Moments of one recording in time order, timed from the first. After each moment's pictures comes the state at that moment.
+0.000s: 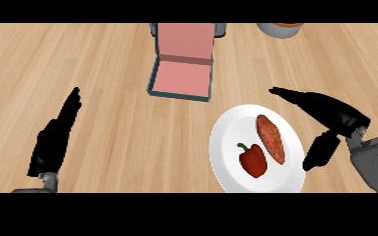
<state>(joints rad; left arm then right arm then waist) 0.01 0.31 -0.07 -1.54 -0.07 0.17 0.09 -0.34 -0.66 0.35 -1.53 0.25 0.51 0.26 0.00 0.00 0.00</state>
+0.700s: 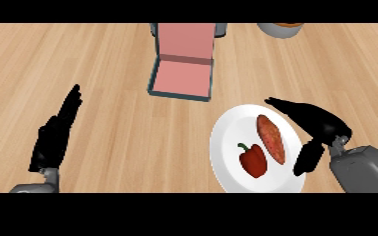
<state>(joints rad) -0.02 0.26 -0.01 -1.52 -0.11 0.12 0.08 -0.26 -0.52 0.30 -1.50 0.48 0.56 0.29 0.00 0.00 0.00</state>
